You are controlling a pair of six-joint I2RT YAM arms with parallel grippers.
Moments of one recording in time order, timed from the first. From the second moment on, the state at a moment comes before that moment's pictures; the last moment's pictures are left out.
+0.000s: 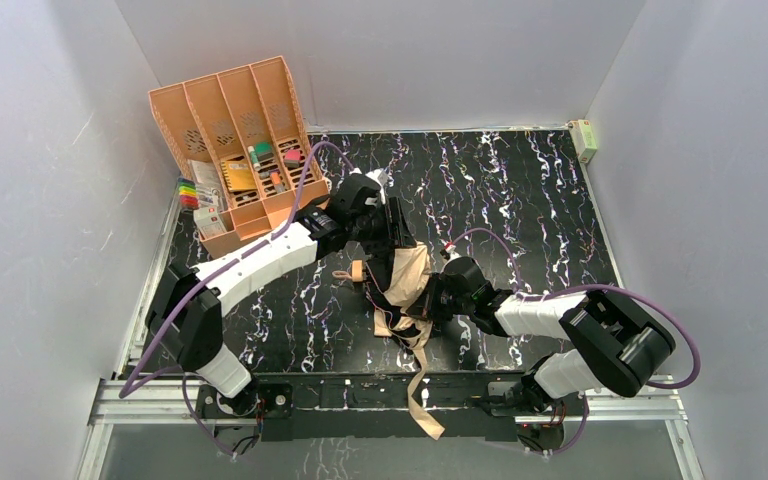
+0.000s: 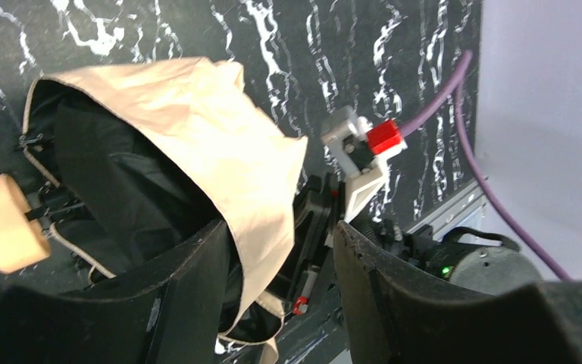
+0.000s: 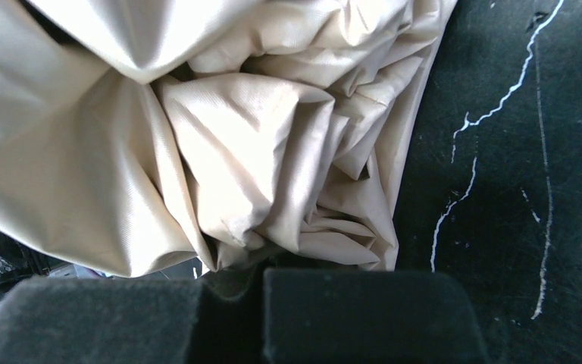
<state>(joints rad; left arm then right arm) -0.75 1.59 1.25 -0.41 0.15 -0.78 0.76 1.40 0.37 0.30 -0.23 0.92</state>
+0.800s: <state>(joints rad) -0.75 1.62 1.23 -0.36 0.20 -0.80 0.76 1.40 0.37 0.30 -0.23 0.92</state>
